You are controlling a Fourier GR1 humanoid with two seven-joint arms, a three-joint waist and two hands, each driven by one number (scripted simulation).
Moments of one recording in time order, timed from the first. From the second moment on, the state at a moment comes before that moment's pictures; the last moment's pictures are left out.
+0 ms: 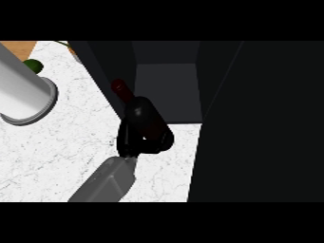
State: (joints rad) left arm -0.48 0.00 -0.50 -0.76 0.94 0.22 -0.72; right arm -0.05 -0.04 0.08 -2.42 -0.14 0.15 0.53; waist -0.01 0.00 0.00
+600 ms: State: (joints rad) left arm -0.70 0.00 -0.49 -0.60 1.09 0.26 -0.71; right arm -0.10 -0.04 0.05 -2.38 -0.16 0.15 0.53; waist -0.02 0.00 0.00
